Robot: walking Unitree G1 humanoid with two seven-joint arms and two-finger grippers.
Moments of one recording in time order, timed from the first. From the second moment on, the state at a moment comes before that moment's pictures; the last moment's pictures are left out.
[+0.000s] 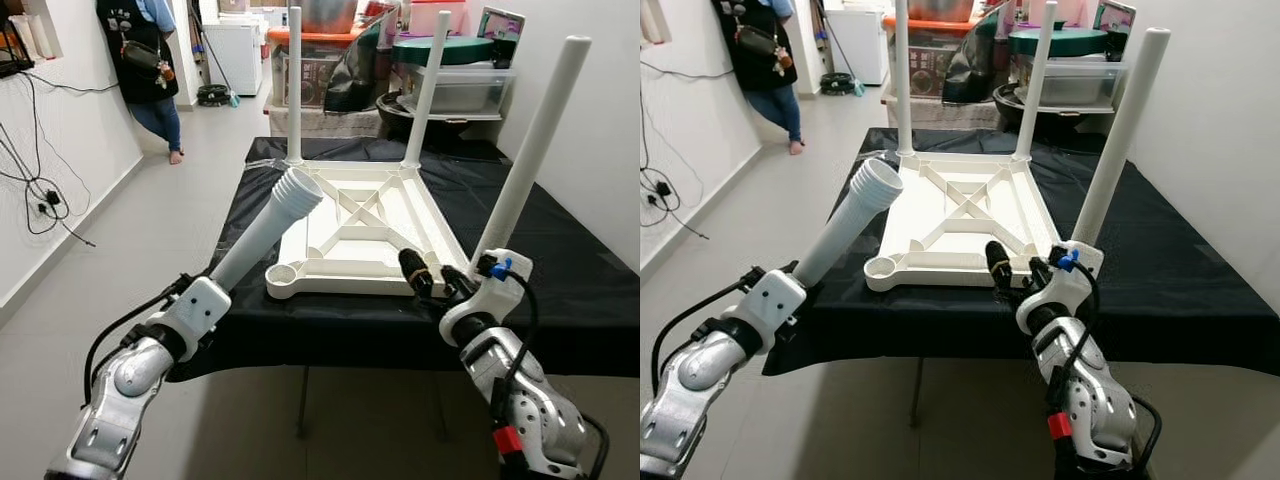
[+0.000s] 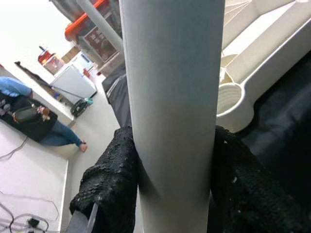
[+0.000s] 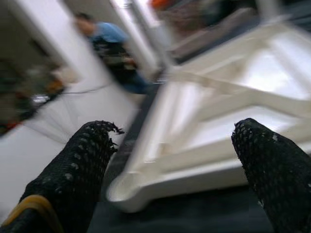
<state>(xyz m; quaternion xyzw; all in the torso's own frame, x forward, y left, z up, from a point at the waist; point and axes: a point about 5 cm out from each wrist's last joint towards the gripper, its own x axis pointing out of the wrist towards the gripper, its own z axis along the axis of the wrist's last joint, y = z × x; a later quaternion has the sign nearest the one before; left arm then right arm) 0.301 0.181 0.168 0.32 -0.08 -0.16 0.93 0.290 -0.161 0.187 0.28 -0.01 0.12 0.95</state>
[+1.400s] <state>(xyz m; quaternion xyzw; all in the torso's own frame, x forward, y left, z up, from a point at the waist) 0.337 0.100 0.171 0.30 -0.08 -0.34 0.89 0.292 -0.118 0.199 0.25 -0.03 0.24 0.94</state>
